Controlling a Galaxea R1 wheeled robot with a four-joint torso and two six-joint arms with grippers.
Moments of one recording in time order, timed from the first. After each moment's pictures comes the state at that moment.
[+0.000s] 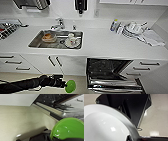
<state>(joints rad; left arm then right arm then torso) 0.44 2.26 -1.48 0.20 0.50 -0.47 -1.46 2.66 -2.17 0.06 0.15 0.03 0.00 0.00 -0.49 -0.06</state>
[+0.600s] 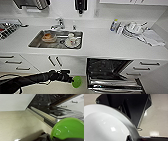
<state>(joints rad) 0.38 2.42 -1.56 0.20 0.52 -0.47 -1.46 2.66 -2.17 0.06 0.15 0.03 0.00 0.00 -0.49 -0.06</state>
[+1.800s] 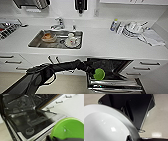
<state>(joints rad) 0.23 2.89 -1.80 0.21 0.64 -0.50 -1.45 2.68 -2.17 0.06 0.16 0.03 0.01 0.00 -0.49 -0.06</state>
